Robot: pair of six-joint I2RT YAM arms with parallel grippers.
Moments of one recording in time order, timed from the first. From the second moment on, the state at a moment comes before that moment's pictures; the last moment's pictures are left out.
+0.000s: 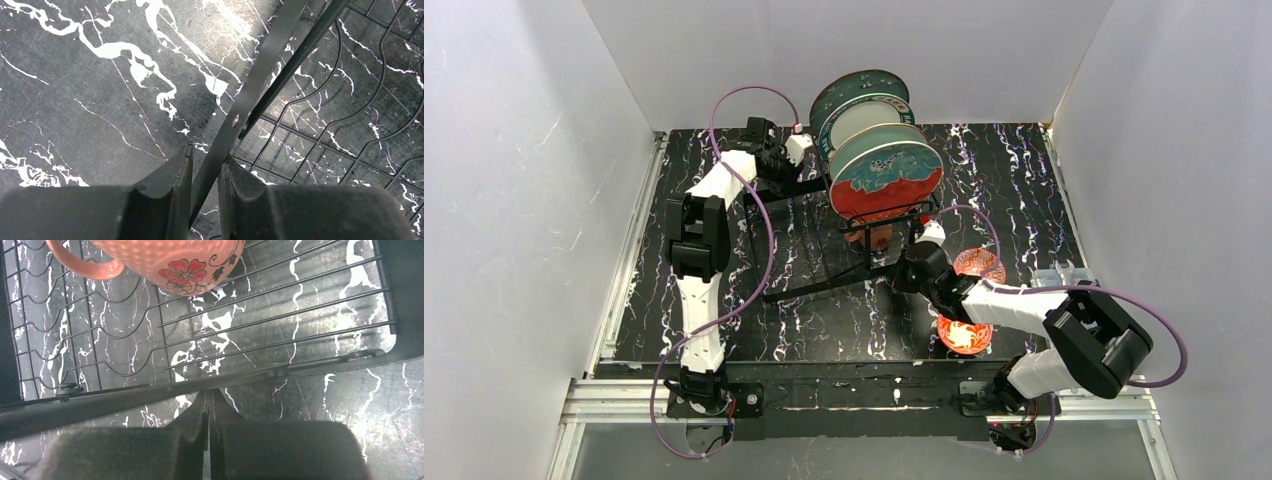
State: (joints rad) left arm -0.18 2.24 1.85 -0.65 0.39 0.60; right arm 0.80 1.38 0.53 0.24 0.22 0.76
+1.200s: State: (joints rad) left arm -0.17 2.04 1.54 -0.52 0.18 0.23; right arm 0.60 1.64 0.74 0.16 0.17 0.66
